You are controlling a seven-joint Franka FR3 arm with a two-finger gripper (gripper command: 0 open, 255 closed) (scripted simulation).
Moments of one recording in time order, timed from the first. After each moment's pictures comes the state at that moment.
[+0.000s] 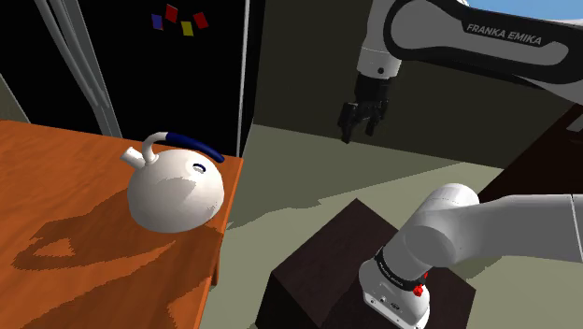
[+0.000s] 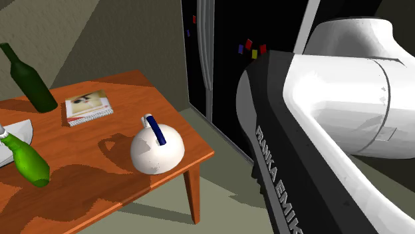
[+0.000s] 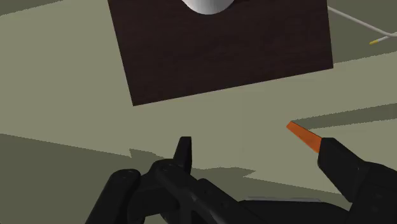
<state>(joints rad) -0.02 -0.79 0.01 -2.43 0.01 1.50 0.17</state>
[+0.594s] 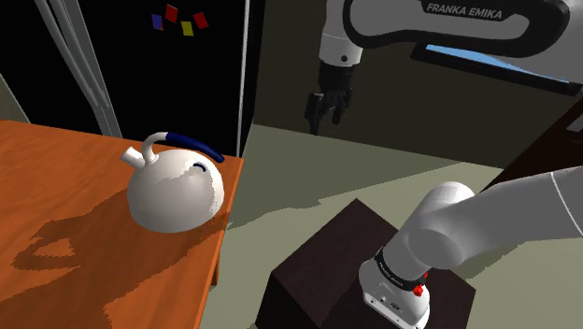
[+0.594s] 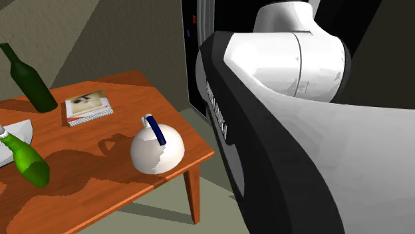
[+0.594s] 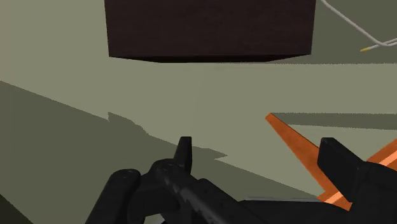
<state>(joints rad) 0.06 -0.57 0.09 -2.27 0.03 1.58 0.13</state>
